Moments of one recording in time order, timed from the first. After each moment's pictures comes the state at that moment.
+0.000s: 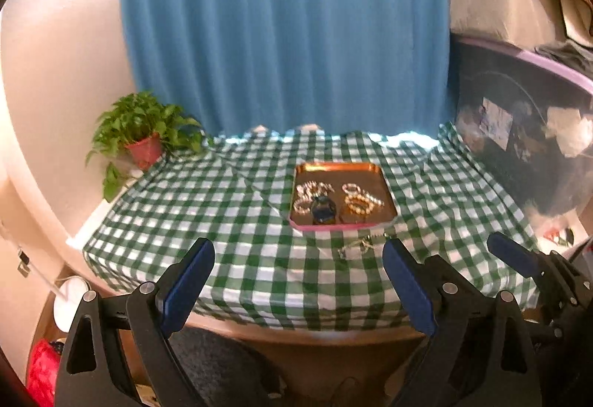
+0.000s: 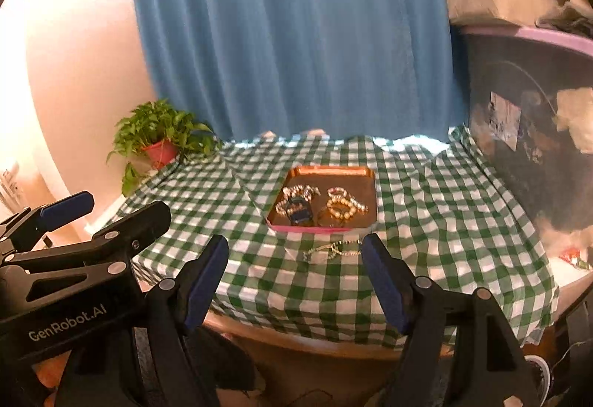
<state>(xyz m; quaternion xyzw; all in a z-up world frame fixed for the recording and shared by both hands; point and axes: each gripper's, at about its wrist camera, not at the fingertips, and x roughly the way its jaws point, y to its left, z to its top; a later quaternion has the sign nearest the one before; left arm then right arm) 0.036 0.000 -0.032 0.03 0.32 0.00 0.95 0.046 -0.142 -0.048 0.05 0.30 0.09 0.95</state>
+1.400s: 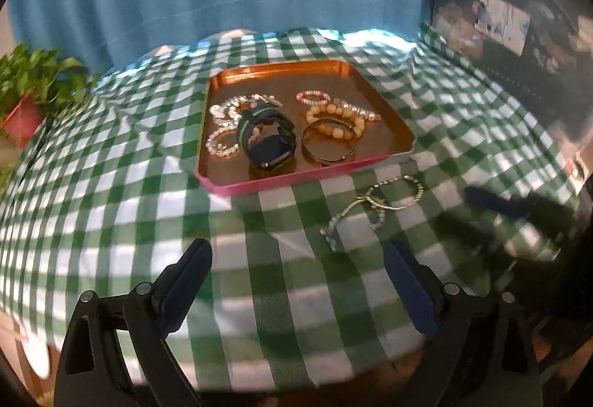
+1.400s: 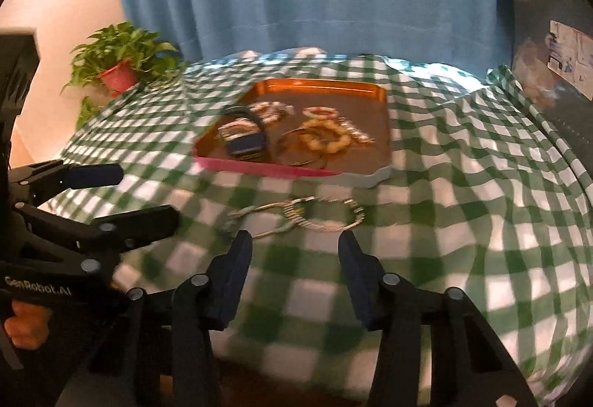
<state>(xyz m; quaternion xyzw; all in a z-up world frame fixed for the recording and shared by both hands) 0.249 -0.021 -0.248 0.07 0.44 -0.15 0.88 0.206 -0.169 -0.236 0.01 0.38 0.11 0.92</state>
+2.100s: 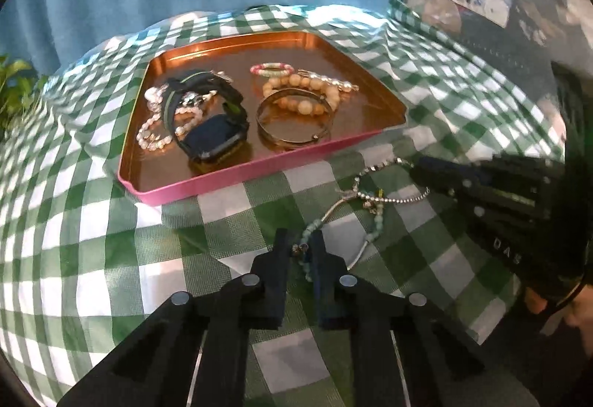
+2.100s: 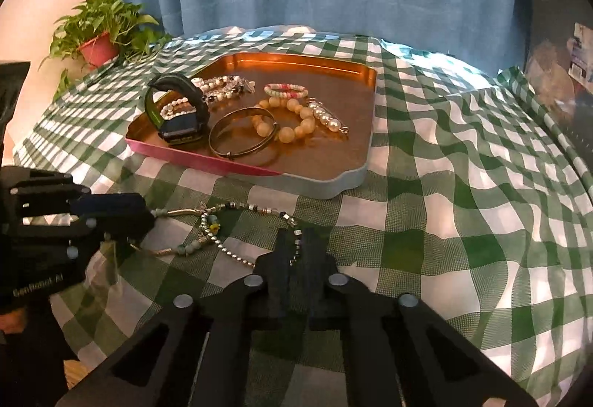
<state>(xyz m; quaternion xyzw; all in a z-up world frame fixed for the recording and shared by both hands) 0.277 -0.037 -0.297 0.06 0.45 -0.21 0.87 0.260 -0.193 -0.281 -0.05 0.40 0.10 0.91</state>
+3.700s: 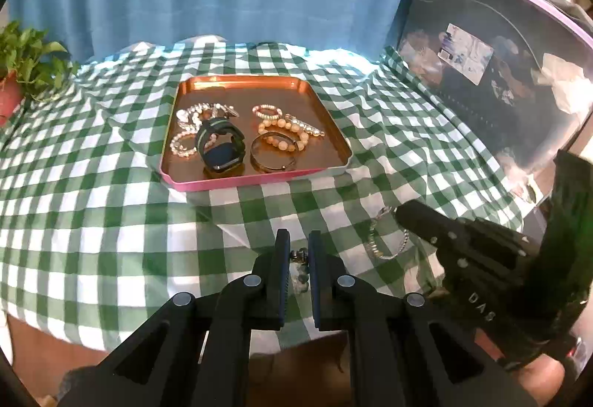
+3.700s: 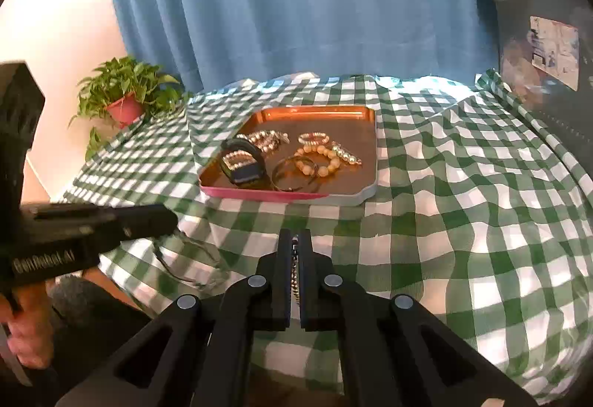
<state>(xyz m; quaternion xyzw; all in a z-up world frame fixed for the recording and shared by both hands) 0.206 -0.023 -0.198 -0.02 0.43 -0.20 0.88 0.183 -0.185 -0.208 0.05 0.35 0.11 0.93</state>
